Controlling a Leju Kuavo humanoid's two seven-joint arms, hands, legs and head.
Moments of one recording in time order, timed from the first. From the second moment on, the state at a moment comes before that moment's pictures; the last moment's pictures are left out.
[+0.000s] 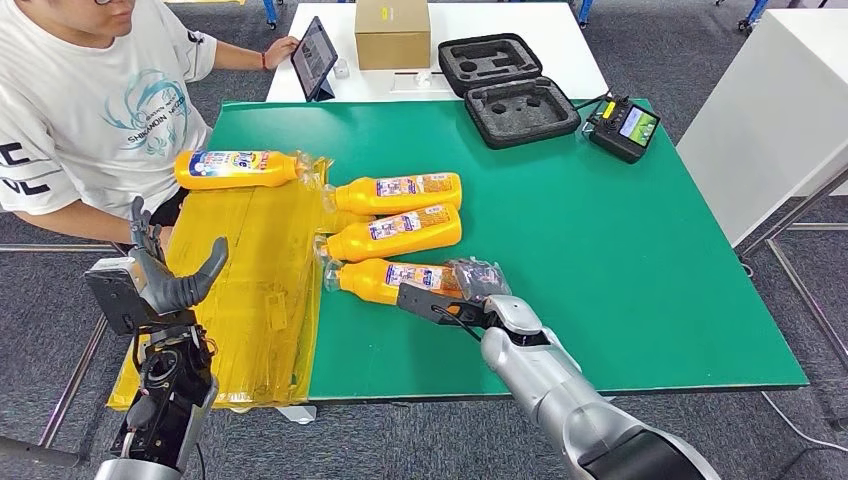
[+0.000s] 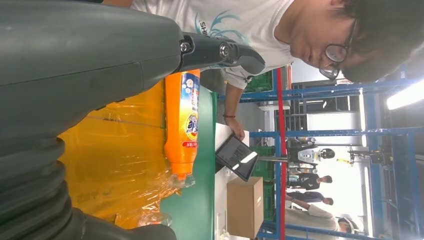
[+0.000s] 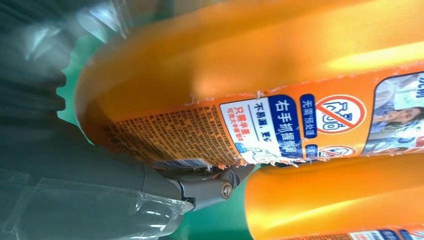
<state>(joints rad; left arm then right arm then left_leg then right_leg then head) -0.30 -0.06 0.08 -1.20 0.17 0.39 -0.70 -0.63 0.15 0.27 -0.54 0.98 -0.15 0.00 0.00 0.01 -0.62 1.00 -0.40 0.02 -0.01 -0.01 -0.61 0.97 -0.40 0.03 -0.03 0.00</state>
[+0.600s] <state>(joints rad) -0.30 -0.06 0.08 -1.20 0.20 0.37 -0.70 -0.59 0.17 0.27 -0.57 0.81 -0.15 -0.22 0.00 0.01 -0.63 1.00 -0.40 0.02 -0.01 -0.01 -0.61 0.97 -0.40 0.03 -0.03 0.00</state>
